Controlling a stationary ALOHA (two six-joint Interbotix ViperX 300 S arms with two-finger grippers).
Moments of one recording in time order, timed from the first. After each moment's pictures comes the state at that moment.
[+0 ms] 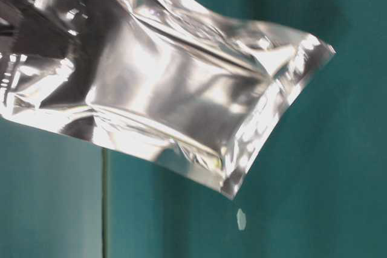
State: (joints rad) left arm -0.02 -0.91 1.11 0.02 -0.12 0.00; right arm -0.05 -0.07 0.39 0.48 0.74 0.21
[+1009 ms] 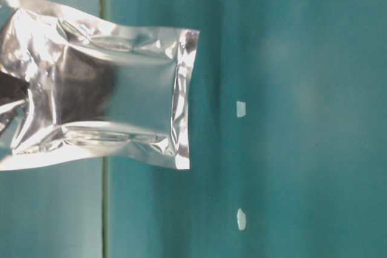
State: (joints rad) left arm -0.02 -0.91 1.11 0.02 -0.08 0.00; right arm -0.06 0.19 -0.09 0.06 1.25 -0.09
